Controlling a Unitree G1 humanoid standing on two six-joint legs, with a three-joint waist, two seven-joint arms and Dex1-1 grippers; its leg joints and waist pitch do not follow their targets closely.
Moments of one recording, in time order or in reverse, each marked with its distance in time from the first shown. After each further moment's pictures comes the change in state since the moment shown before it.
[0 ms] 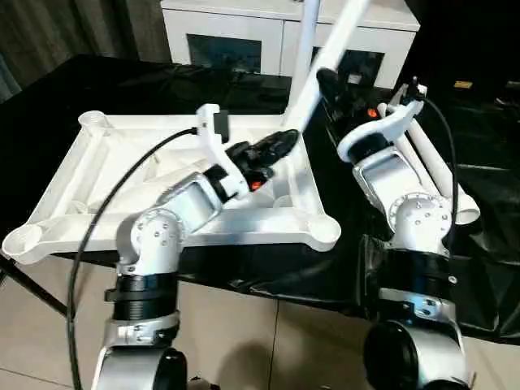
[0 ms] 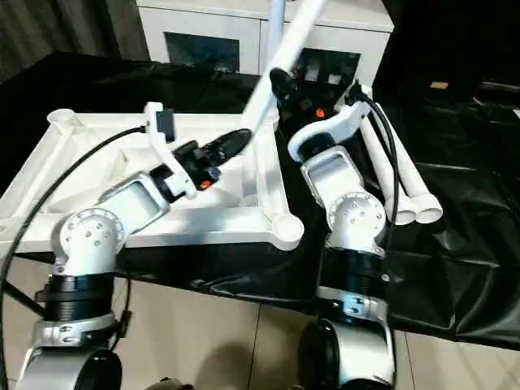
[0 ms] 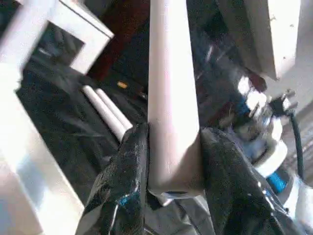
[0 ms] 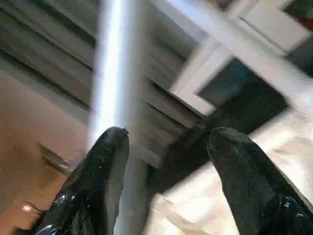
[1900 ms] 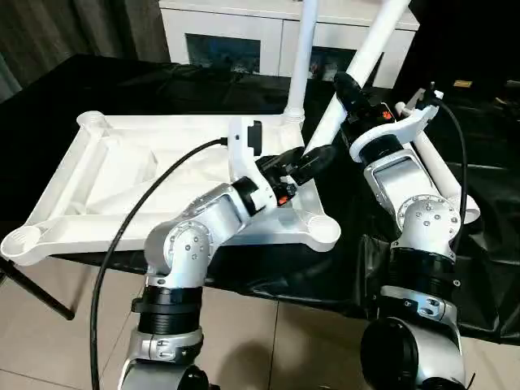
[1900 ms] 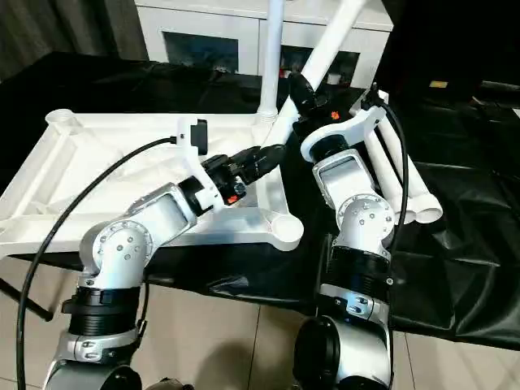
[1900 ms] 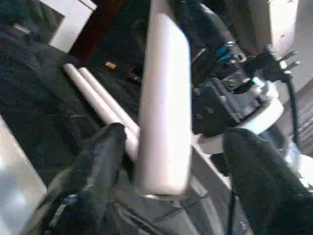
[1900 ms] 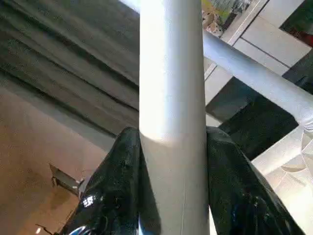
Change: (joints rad) left arm 0.057 -0.164 -0.119 -0.063 0.080 0.013 0.045; right arm -0.071 0.082 -0.120 -0.006 -0.025 -0.005 0.025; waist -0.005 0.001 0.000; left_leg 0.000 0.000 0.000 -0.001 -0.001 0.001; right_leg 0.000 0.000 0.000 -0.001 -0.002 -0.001
